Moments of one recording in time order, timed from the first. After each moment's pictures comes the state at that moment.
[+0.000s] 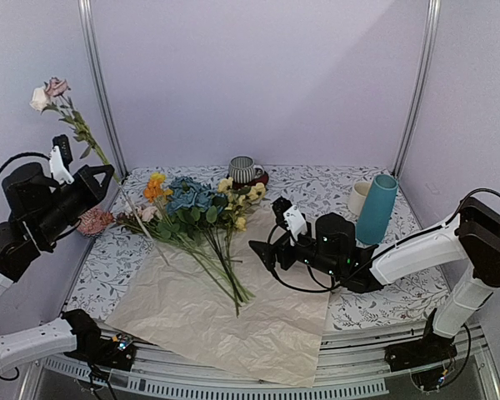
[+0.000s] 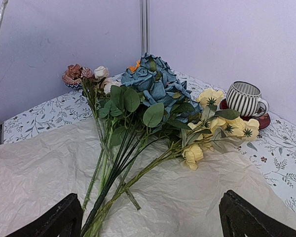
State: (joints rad) left arm -0.59 0.62 0.87 -0.35 -0.34 -0.62; right arm 1.01 1.65 0.73 0.74 0.16 0.05
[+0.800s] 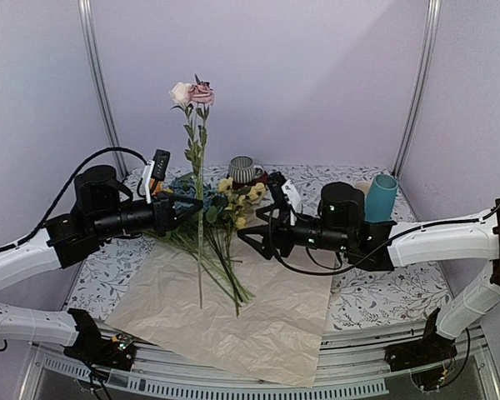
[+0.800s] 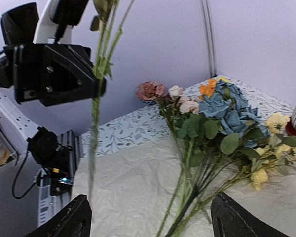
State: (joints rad) left arm -0.74 0.96 0.77 0.02 0.30 -0.39; right arm 1.01 1.50 0.90 0.45 -0.16 0.19
